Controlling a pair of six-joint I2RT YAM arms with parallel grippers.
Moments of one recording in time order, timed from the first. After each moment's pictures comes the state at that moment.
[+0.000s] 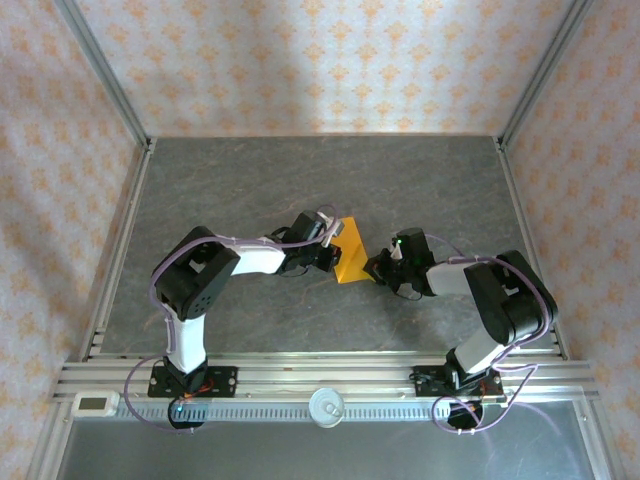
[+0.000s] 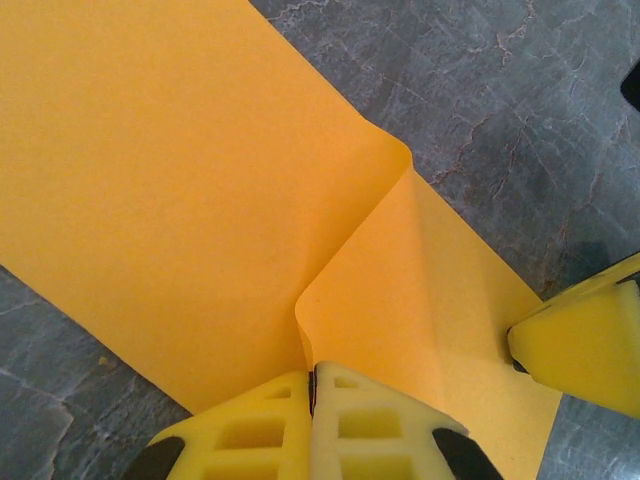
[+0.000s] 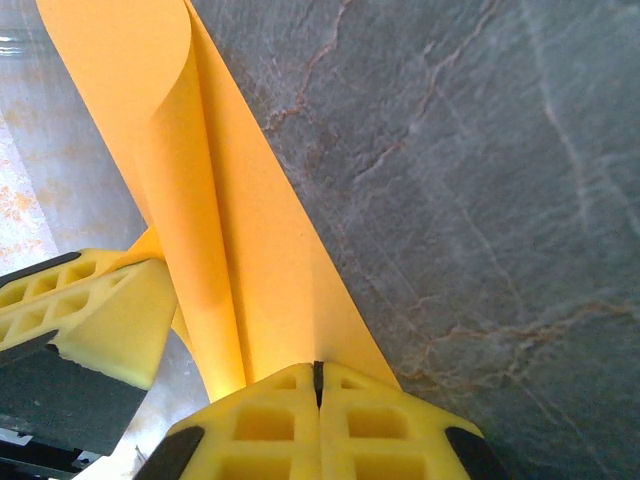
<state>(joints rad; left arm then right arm) -0.63 1.91 1.00 0.09 0.26 -0.31 0.37 1.60 0.50 0.24 -0.51 1.06</state>
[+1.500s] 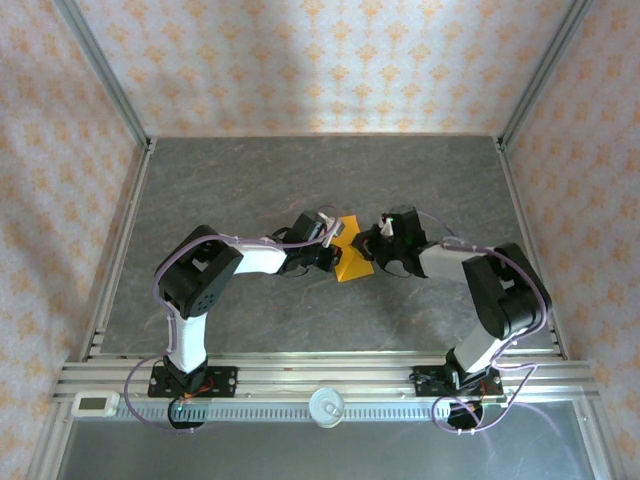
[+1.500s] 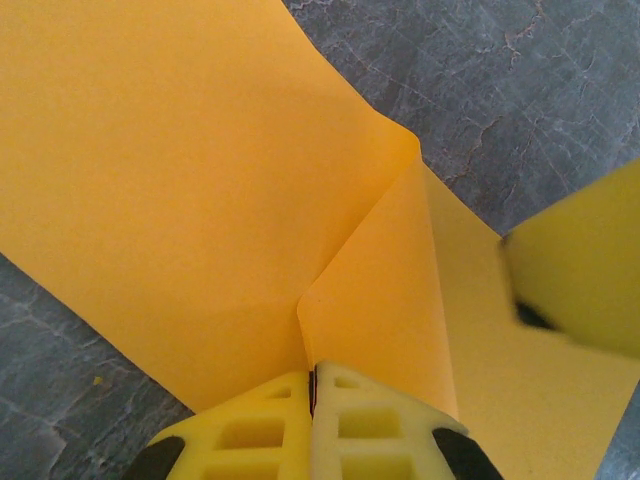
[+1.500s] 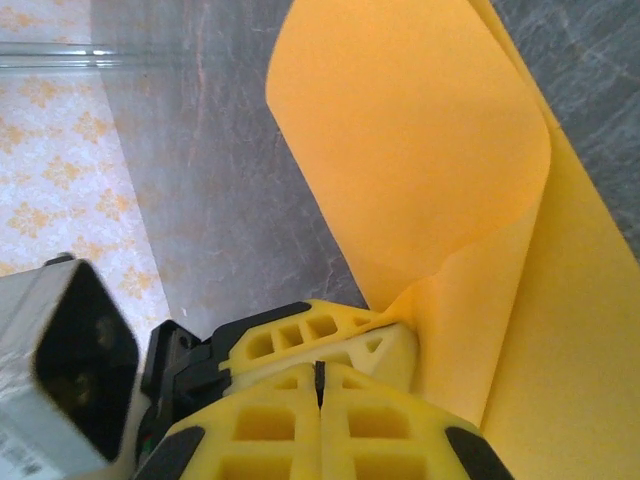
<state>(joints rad) -0.63 1.94 1.00 0.11 0.26 -0.30 0.40 1.66 0.70 0.23 -0.55 1.13</state>
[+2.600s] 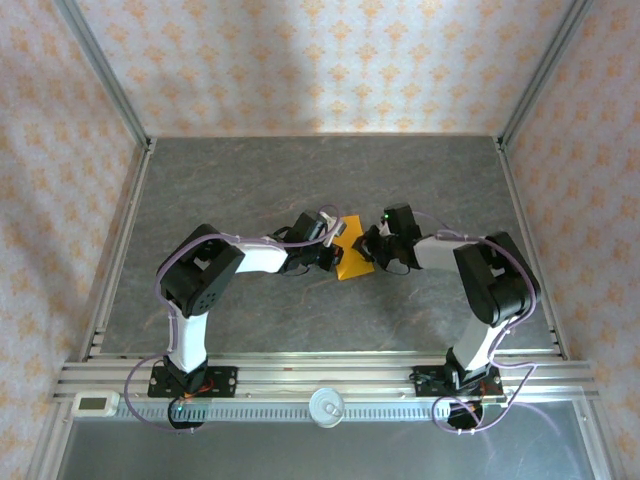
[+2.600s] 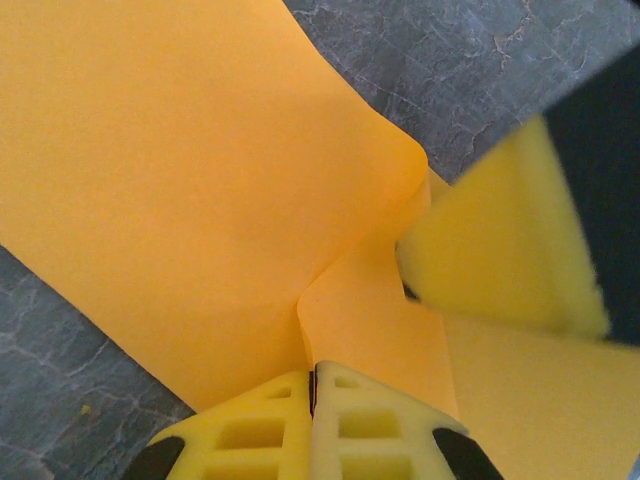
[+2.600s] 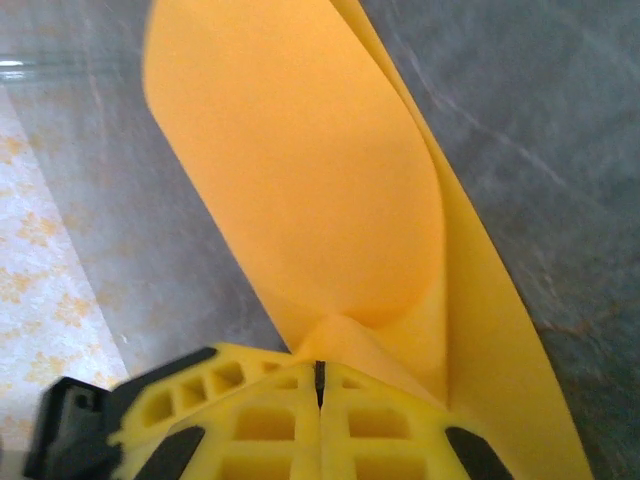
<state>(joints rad) -0.63 1.95 1.01 0.12 0.27 -0.28 0.38 1.73 0.78 0.10 -0.51 1.08</state>
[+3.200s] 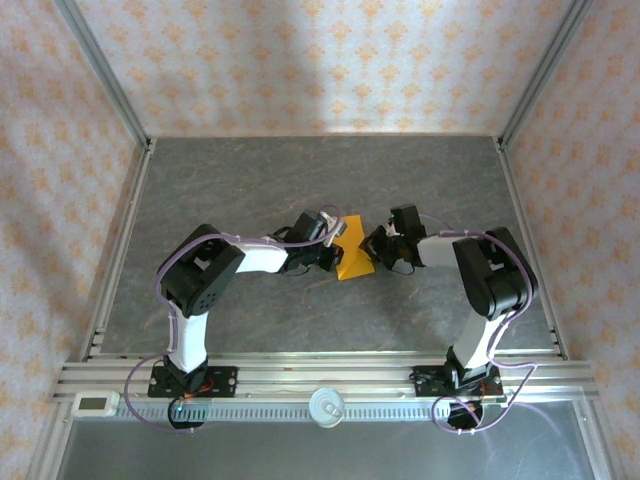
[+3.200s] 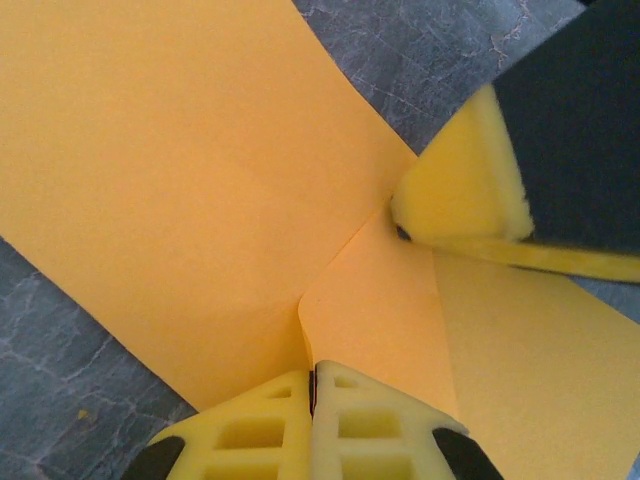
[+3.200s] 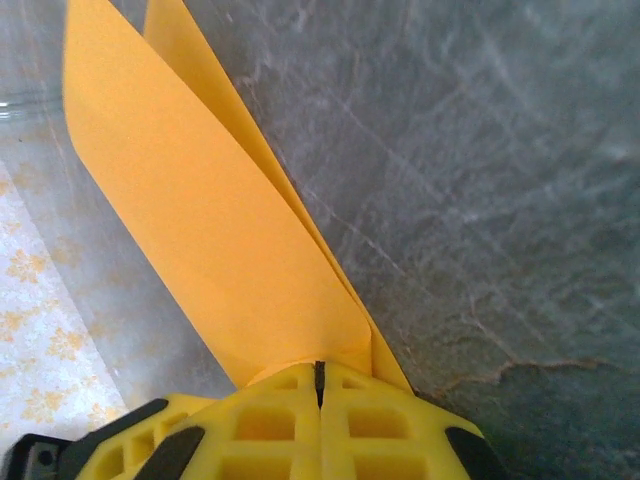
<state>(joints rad) -0.63 1.95 1.01 0.12 0.27 -0.27 0.32 1.77 0.78 0.10 -0.52 1.09</state>
